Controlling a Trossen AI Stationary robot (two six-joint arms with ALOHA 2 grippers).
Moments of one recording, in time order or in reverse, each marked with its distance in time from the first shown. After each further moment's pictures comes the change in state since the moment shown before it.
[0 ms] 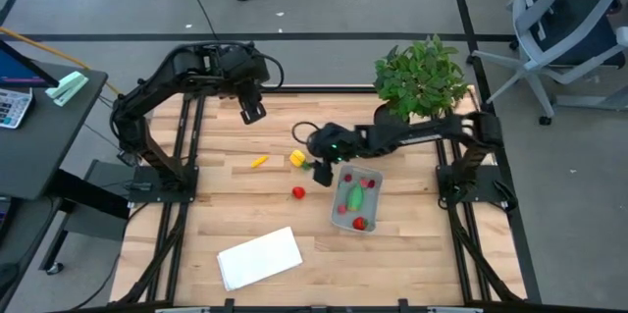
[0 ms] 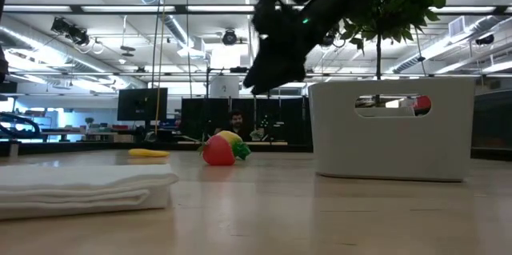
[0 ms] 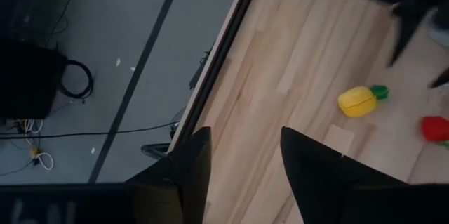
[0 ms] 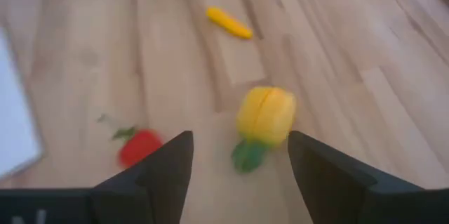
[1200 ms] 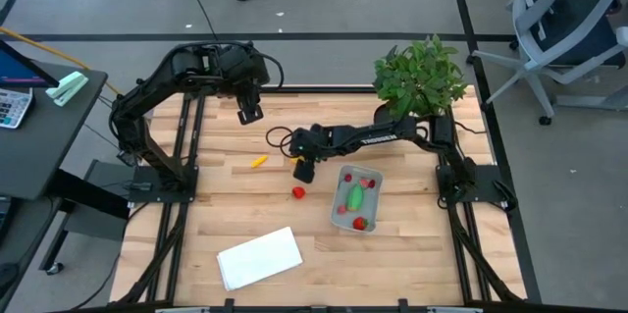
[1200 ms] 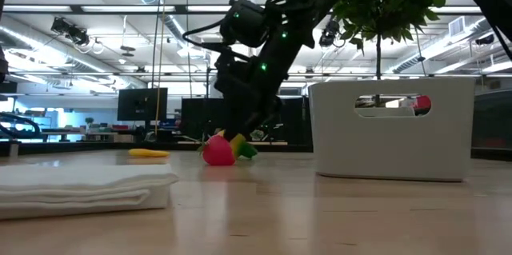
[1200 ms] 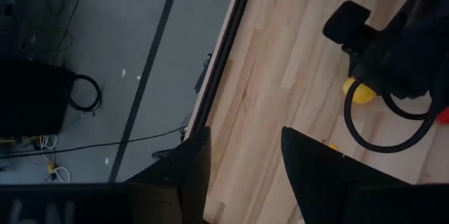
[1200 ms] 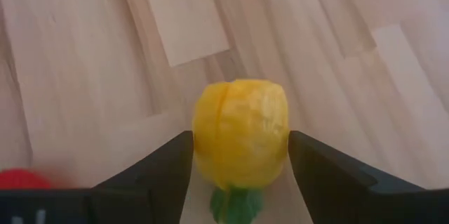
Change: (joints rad) left arm 0.000 -0.002 0.000 0.000 0.001 0.097; right arm -0.037 0.366 0.339 -0.232 0.090 0.018
